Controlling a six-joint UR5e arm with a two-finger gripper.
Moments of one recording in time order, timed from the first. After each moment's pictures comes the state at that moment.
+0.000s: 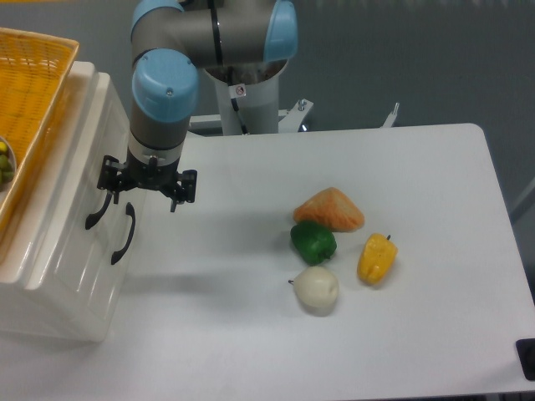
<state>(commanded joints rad) 2.15 -1.74 -1.65 -1.34 1.23 0.14</state>
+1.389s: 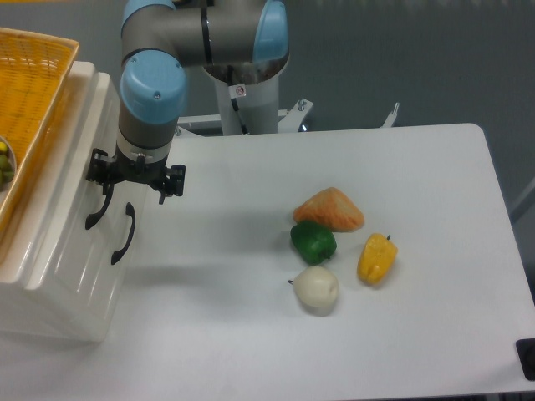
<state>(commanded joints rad) 2.13 -1.74 -1.65 -1.36 1.24 0.14</state>
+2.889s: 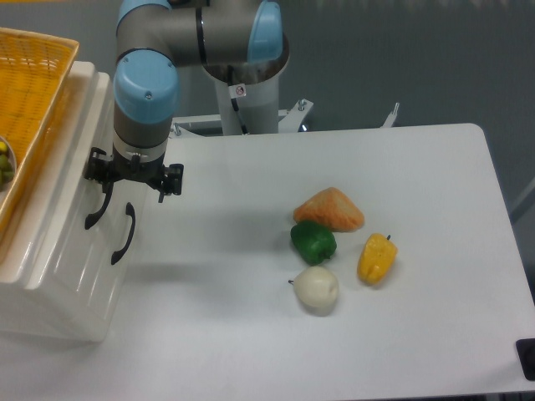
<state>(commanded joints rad) 2.12 -1.73 -1.66 -1.36 1.25 0.15</state>
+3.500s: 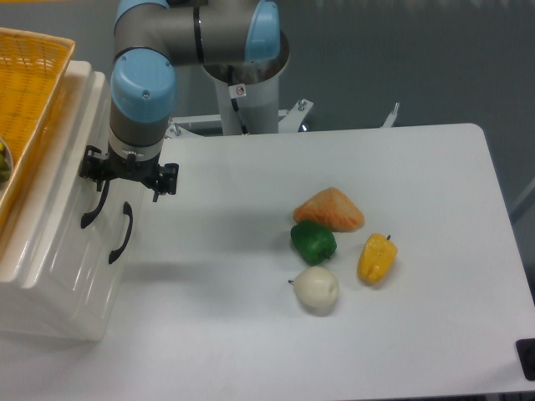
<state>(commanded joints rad) 2.11 -1.74 -1.66 -1.36 1.24 0.15</state>
